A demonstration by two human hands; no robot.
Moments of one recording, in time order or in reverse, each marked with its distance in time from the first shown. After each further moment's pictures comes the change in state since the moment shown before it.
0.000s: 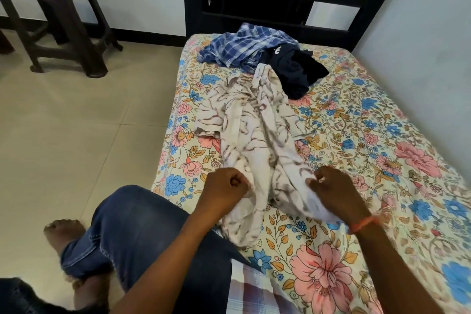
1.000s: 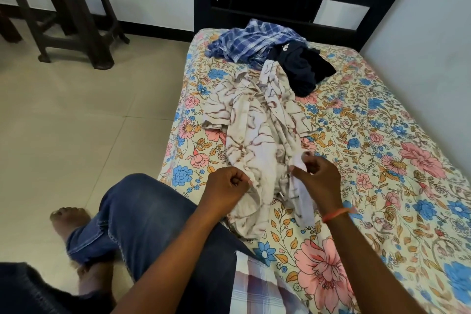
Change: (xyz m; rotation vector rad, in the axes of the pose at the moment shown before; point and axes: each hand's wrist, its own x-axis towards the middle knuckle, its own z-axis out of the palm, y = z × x) left_hand -0.011 -0.021 0.004 -0.186 0.049 -0.027; right_hand 0.014 -0.013 0.047 0.463 0.276 0.020
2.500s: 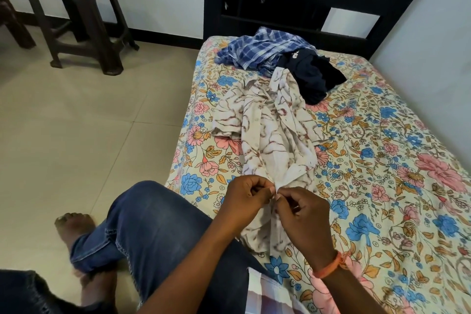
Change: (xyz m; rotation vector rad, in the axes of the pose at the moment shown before) left_hand 0.000 0.014 0.010 -0.287 -0.067 0.066; right_hand -0.075 -0.024 0.043 -0.147 0.025 -0.509
